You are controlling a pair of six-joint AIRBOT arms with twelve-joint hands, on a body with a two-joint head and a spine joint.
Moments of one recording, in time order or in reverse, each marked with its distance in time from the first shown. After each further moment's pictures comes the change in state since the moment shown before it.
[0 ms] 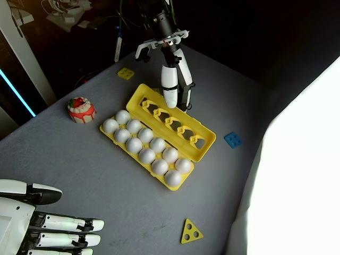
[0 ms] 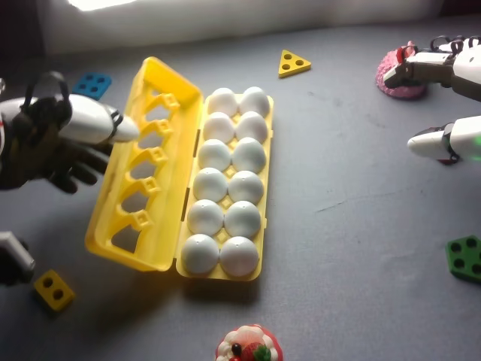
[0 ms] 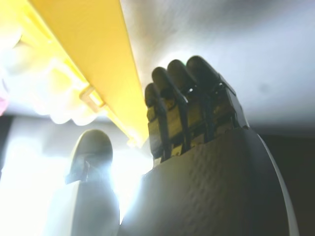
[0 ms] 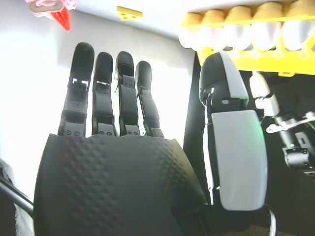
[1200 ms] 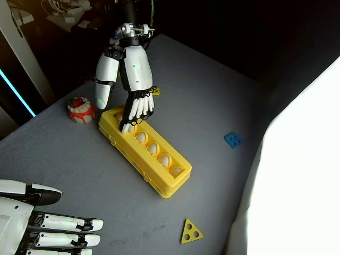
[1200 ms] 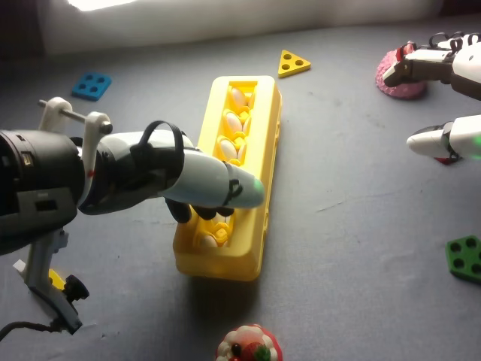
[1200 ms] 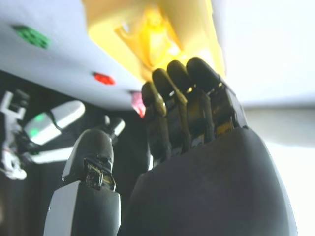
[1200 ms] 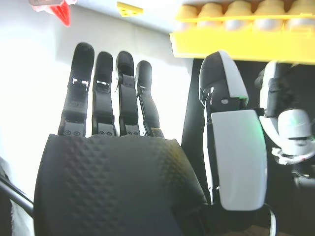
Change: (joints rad) left arm -0.024 0.002 -0.230 -0.089 -0.211 0.360; right arm -0.005 0.000 -0.003 -0.021 0.022 0.000
